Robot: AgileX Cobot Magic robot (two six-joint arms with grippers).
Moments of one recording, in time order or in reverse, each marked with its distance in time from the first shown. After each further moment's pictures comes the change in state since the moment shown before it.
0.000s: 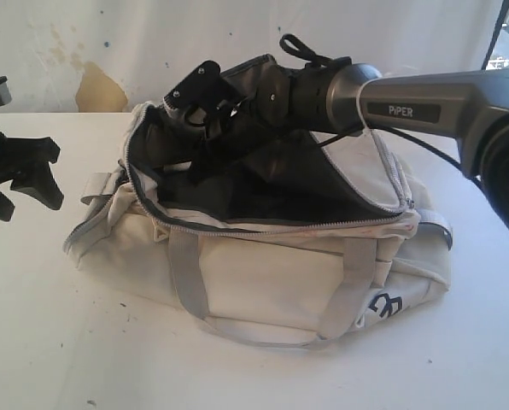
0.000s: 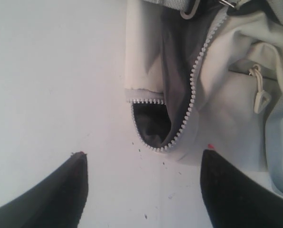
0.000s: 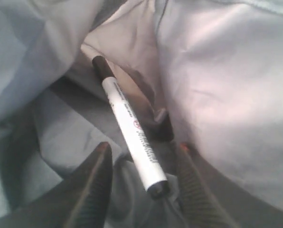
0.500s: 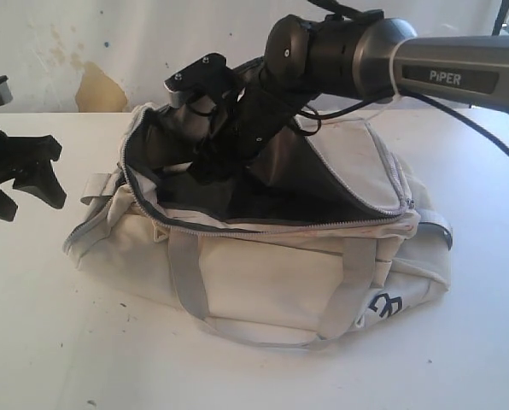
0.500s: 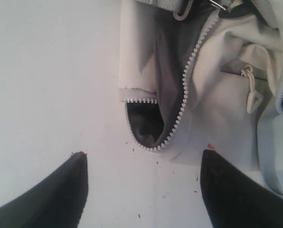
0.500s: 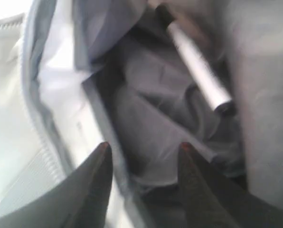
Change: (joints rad) left arm 0.000 0.000 0.000 -0.019 0.002 0.000; right arm 0.000 -0.107 0.000 -0.004 0.371 0.127
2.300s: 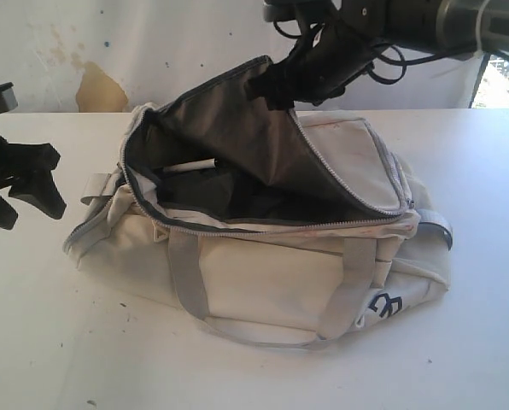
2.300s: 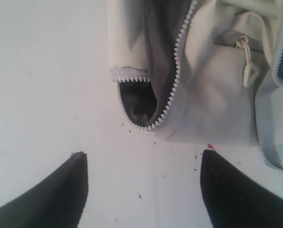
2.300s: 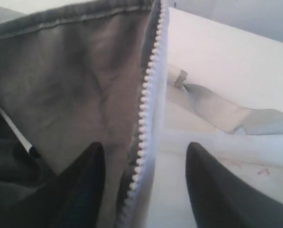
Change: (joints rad) left arm 0.000 0.000 0.000 -0.006 0.065 0.057; right arm -0.158 -0.077 0.000 -0.281 -0.158 0.549
